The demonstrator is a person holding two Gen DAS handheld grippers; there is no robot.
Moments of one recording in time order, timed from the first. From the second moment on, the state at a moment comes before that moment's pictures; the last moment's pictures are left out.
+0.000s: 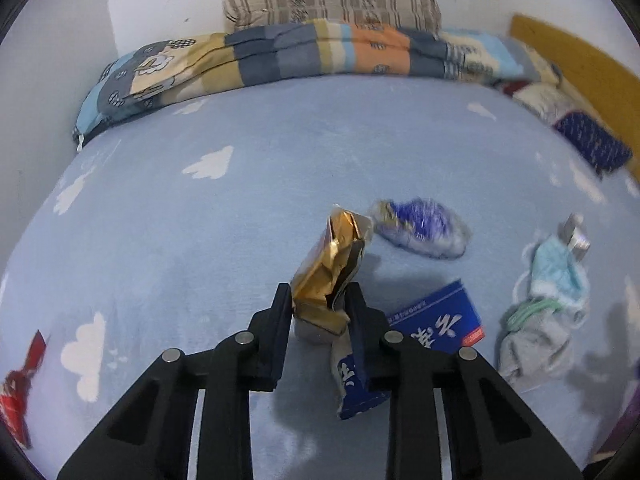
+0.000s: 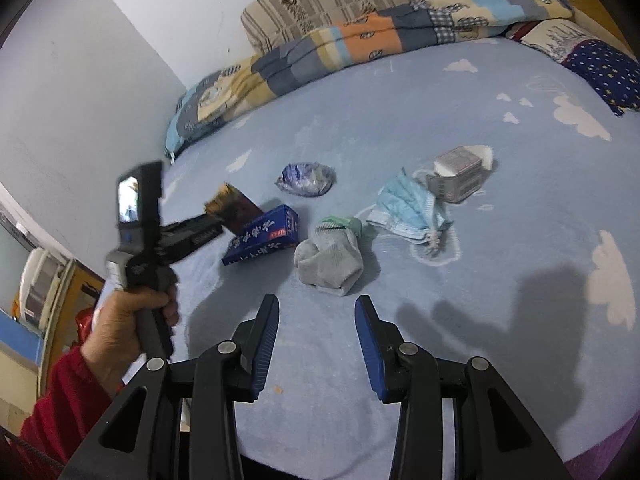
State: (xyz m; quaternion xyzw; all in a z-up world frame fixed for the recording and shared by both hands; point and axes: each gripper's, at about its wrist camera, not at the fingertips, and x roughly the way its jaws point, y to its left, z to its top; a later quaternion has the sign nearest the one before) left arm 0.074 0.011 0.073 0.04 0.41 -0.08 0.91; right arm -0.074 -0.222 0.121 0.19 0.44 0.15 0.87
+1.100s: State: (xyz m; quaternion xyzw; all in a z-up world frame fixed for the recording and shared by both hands) left arm -0.062 -0.026 0.164 0.00 0.32 -0.18 0.93; right arm -0.046 -0.227 0.128 0.20 0.41 0.13 0.88
